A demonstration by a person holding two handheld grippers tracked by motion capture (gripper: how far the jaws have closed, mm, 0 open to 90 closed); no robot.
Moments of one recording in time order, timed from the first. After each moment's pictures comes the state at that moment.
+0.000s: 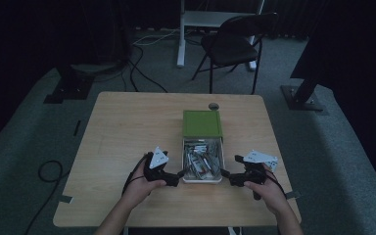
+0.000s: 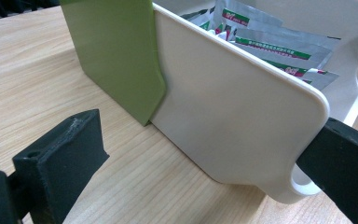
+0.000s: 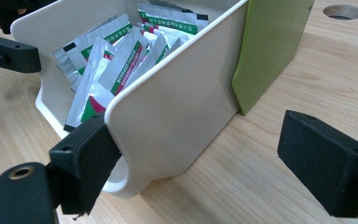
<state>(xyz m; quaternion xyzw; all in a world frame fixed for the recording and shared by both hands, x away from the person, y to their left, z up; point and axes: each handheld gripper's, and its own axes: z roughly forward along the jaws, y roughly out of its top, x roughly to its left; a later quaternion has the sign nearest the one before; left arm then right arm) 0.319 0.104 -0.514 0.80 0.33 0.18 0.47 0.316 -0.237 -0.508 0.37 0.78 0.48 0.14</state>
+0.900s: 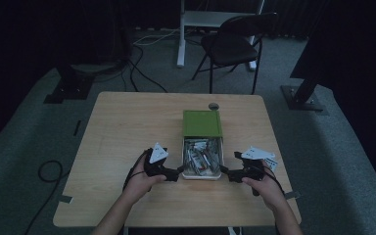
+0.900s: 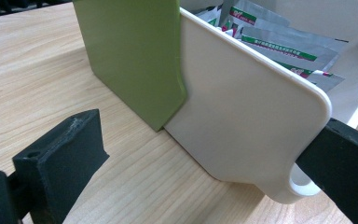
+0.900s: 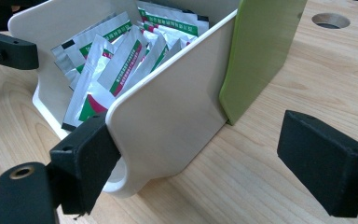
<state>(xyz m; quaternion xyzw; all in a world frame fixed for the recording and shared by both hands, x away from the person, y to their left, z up) 0.334 0.106 -0.515 0.79 0.34 0.18 0.47 0.326 -0.233 -0.505 0.37 0.79 0.47 0.16</state>
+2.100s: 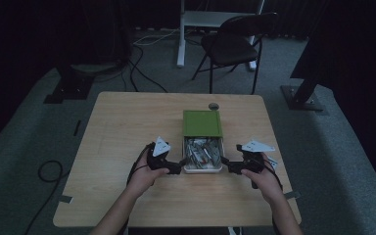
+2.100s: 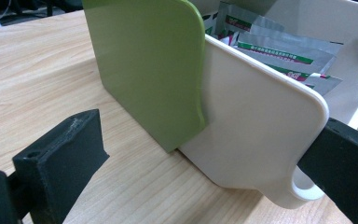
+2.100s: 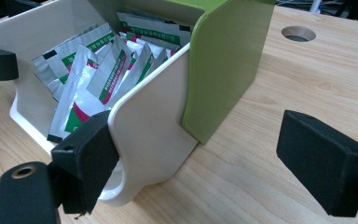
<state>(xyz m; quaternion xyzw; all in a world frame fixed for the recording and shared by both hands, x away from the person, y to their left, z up) 0.351 0.098 -0.510 0.79 0.35 0.18 0.47 0.346 -0.234 -0.500 0.40 0.77 0.46 0.19</state>
